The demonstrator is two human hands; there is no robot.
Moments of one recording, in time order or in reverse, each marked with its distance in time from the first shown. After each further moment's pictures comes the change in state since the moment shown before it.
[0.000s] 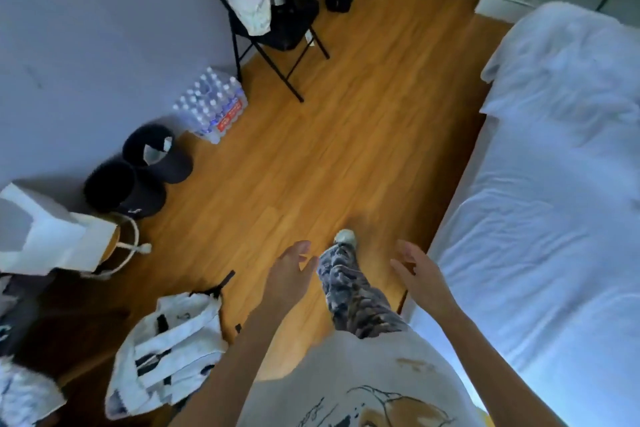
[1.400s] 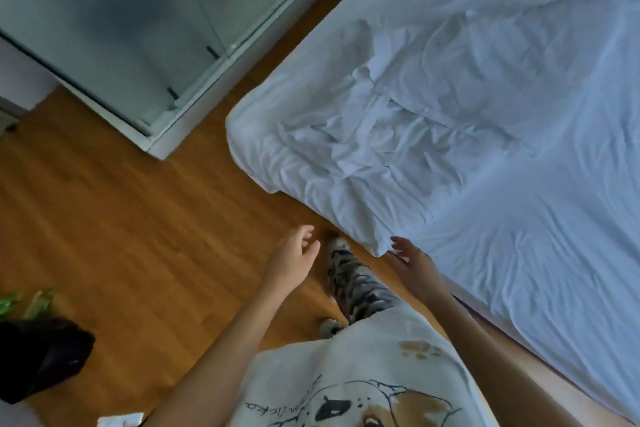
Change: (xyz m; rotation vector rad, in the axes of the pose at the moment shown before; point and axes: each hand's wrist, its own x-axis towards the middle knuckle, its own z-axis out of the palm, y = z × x) left_hand 0.868 0.718 0.206 0.677 -0.965 0.922; right_hand 0.639 -0.015 -0.490 0.786 0.865 0.862
